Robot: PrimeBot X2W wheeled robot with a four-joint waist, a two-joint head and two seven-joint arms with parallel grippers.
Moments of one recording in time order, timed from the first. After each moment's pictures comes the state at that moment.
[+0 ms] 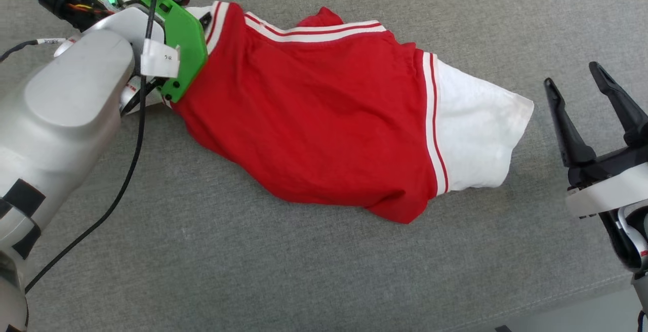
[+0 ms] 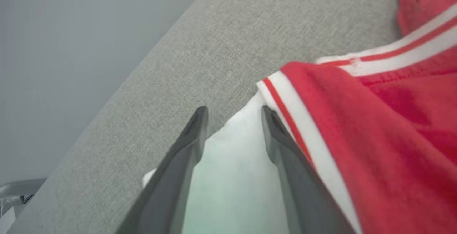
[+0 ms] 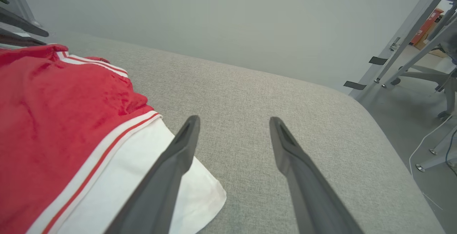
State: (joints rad) left arm -1.31 0.53 -1.26 0.75 -0.77 -0.13 0.16; right arm -0.33 -0.46 0.20 0.06 0.35 0.13 -0.25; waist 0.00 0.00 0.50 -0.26
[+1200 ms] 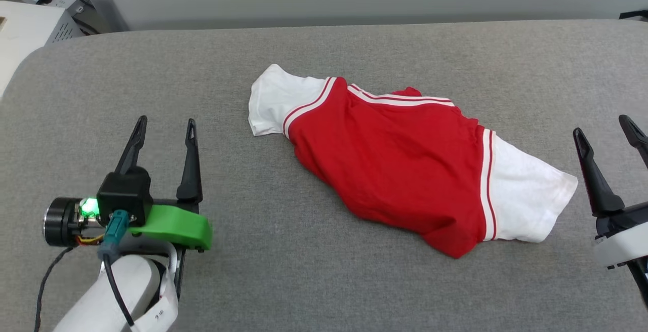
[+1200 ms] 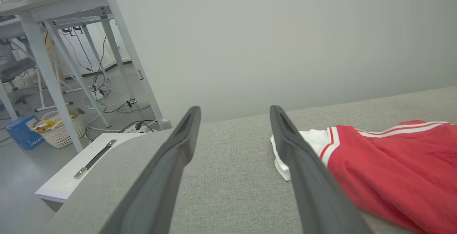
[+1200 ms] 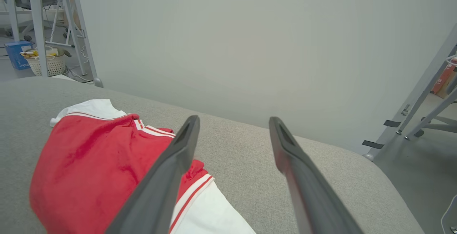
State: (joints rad) left arm -0.33 0.57 -0.56 0.00 -0.52 0.45 -0.26; right arm -0.09 -0.47 0.05 -0.11 0.35 0.13 -0.15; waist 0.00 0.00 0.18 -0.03
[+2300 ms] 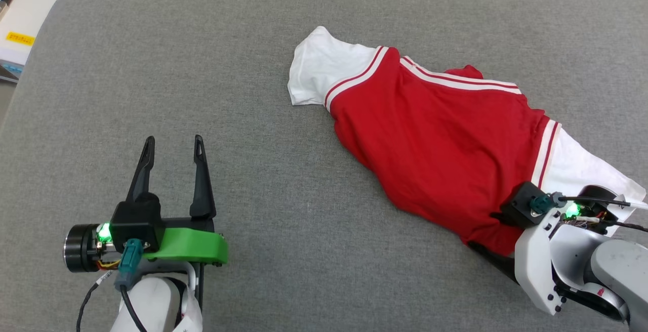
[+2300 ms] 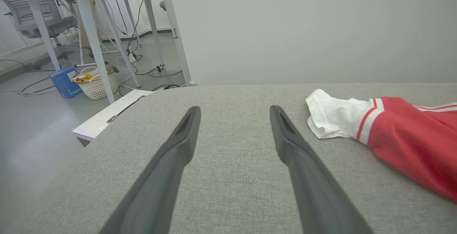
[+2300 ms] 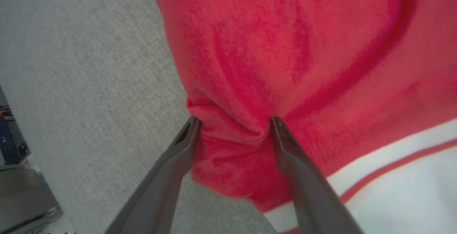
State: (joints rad) left arm -0.14 0.23 -0.20 0.00 -0.20 0.22 -0.26; right arm -0.57 -0.80 1.08 0.12 0.74 0.13 0.31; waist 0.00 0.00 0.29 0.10
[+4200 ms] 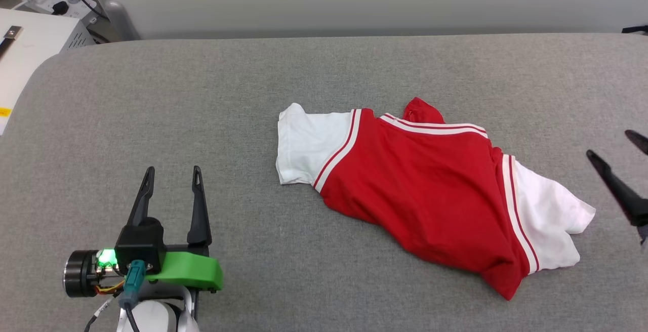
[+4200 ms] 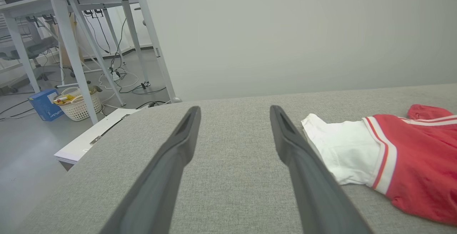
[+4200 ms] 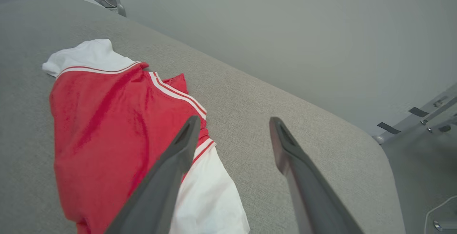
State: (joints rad) left arm -0.06 0.13 -0.06 0.05 -0.05 0.09 -0.26; right arm -0.17 -0.88 0.33 -0.06 0.64 0.13 0.00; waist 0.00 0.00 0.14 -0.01
